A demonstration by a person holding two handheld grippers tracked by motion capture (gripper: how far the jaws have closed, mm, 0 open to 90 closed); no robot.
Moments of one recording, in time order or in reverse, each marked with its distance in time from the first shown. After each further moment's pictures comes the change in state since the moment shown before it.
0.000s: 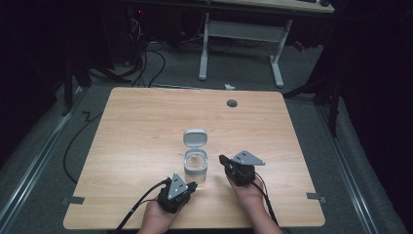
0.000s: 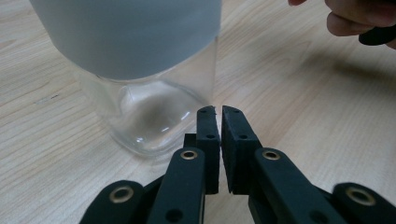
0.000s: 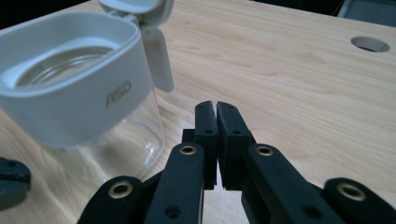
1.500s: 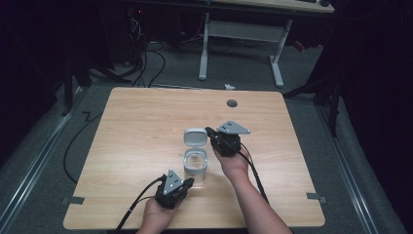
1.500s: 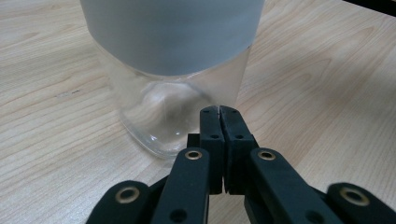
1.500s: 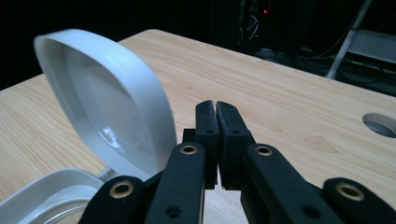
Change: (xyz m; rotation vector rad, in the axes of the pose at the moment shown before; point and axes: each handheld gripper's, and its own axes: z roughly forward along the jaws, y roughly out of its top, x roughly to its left) left arm 0.012 0.004 0.003 -0.054 0.022 -0.063; right arm 0.000 0.080 0.043 -0.077 0.022 -0.015
